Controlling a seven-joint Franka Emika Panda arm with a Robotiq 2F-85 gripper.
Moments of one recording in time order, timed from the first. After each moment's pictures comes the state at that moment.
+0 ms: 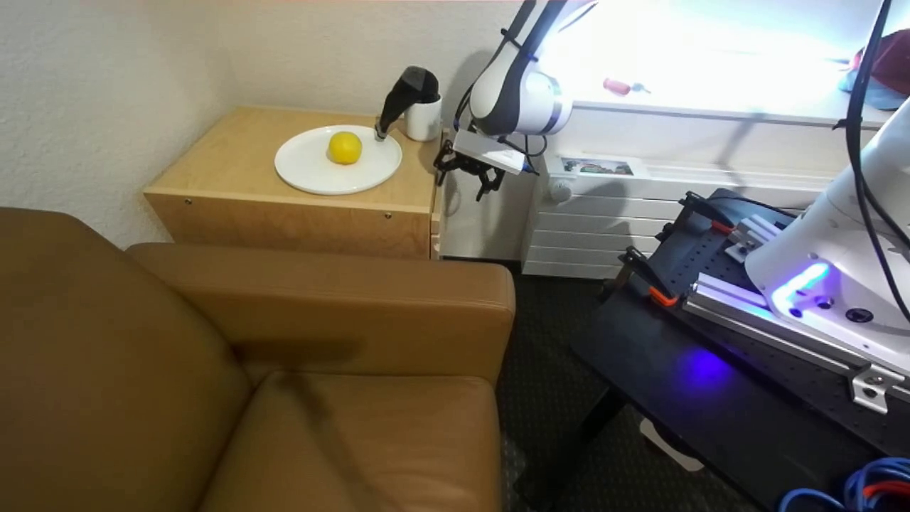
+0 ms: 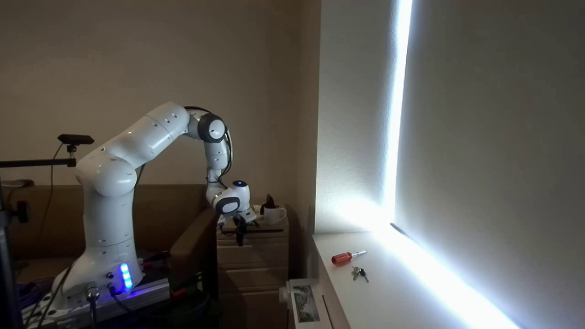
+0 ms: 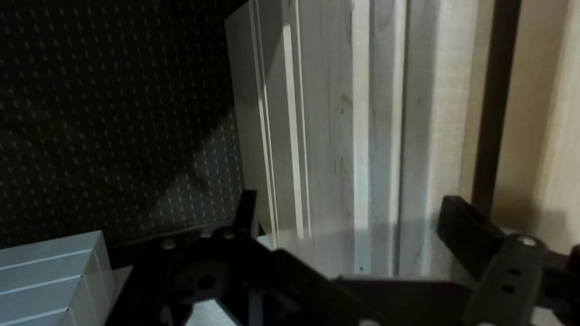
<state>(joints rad) -0.06 0.86 0.26 -2.07 0.33 3.16 0.61</state>
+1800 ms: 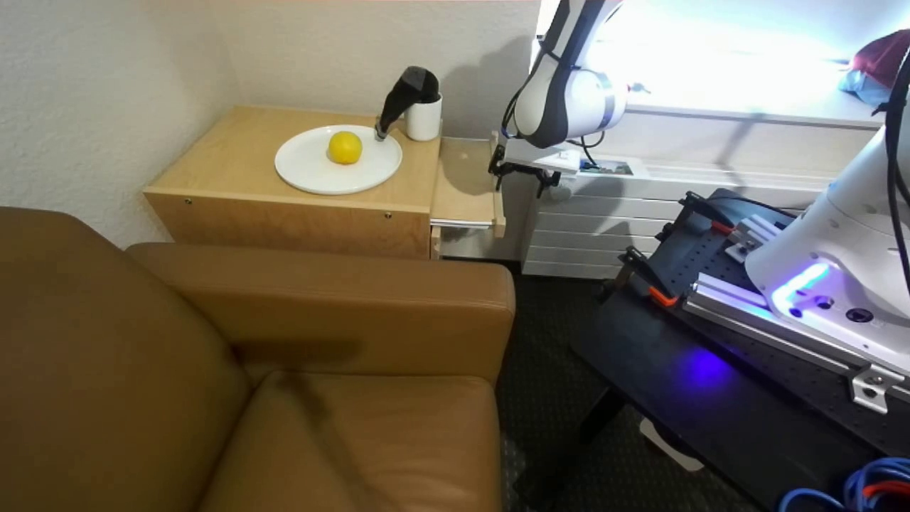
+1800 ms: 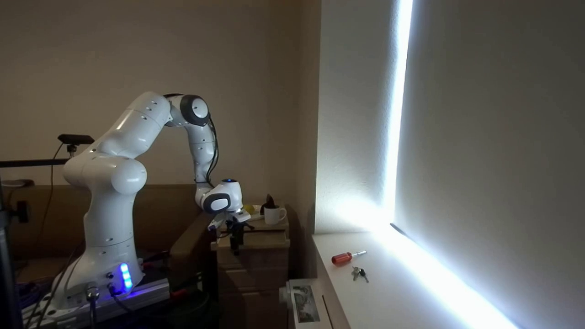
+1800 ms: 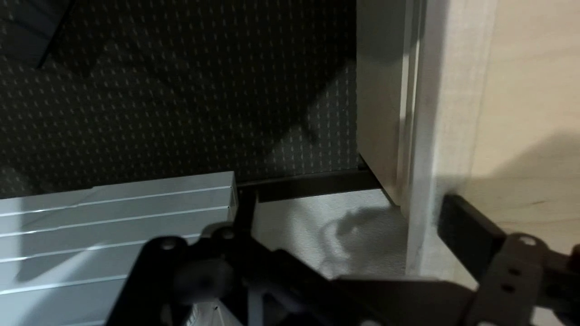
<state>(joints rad) 0.26 0.68 -0.08 -2.36 0.44 3.17 0.63</state>
